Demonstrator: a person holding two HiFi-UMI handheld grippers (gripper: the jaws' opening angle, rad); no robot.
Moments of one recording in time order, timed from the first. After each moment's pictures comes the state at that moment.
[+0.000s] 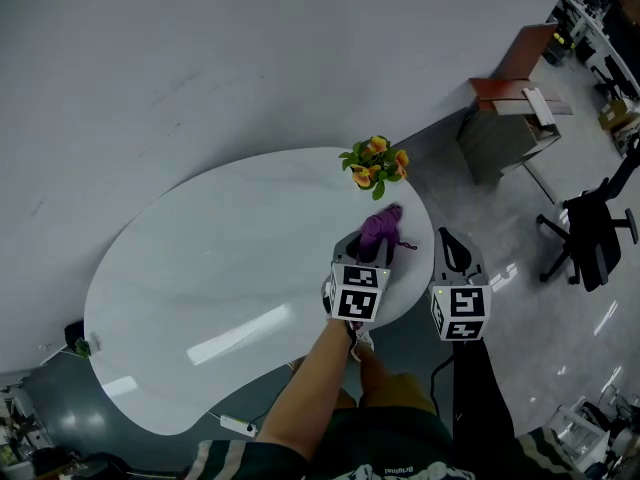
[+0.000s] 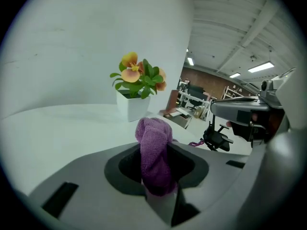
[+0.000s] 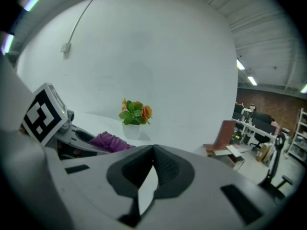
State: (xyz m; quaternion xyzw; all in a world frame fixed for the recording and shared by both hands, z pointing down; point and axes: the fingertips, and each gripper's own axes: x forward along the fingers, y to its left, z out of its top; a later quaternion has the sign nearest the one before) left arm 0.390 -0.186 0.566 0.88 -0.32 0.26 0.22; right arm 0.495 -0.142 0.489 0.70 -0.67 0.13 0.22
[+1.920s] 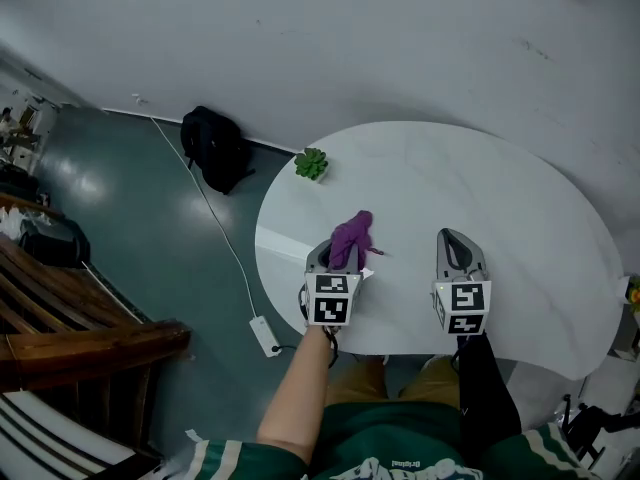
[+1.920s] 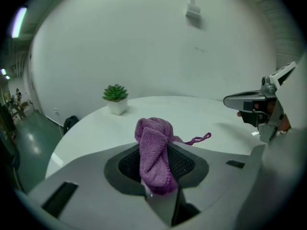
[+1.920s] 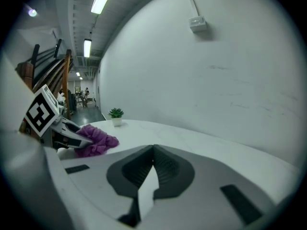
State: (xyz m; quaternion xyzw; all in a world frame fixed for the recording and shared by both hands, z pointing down) left arm -0.447 -0.009 0.566 0.60 -0.72 0.19 0.30; right arm -0.284 -0.115 0.495 0.33 -0.91 0.04 0.25
